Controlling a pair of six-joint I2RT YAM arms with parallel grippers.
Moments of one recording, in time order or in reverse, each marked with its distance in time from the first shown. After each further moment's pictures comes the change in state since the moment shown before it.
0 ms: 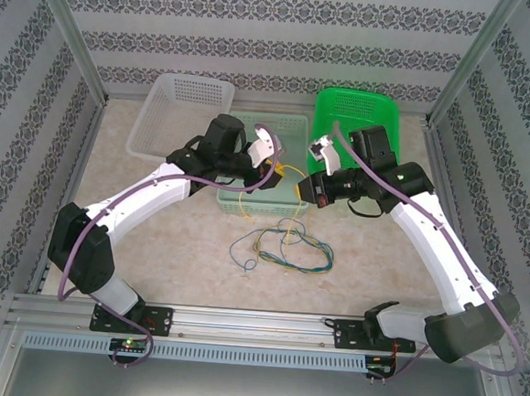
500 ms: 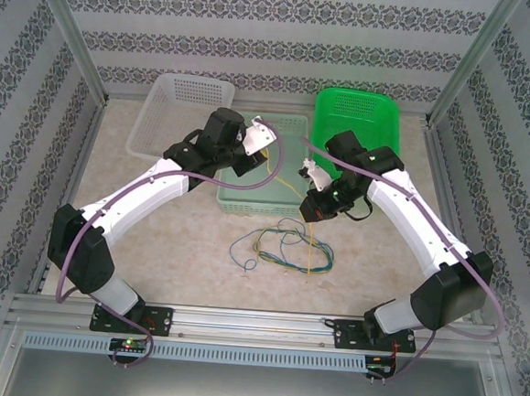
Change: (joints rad) left arm -0.001 0.000 0.076 -0.063 -0.521 0.202; right arm 0.034 0.180 0.055 -0.300 0.157 -0.105
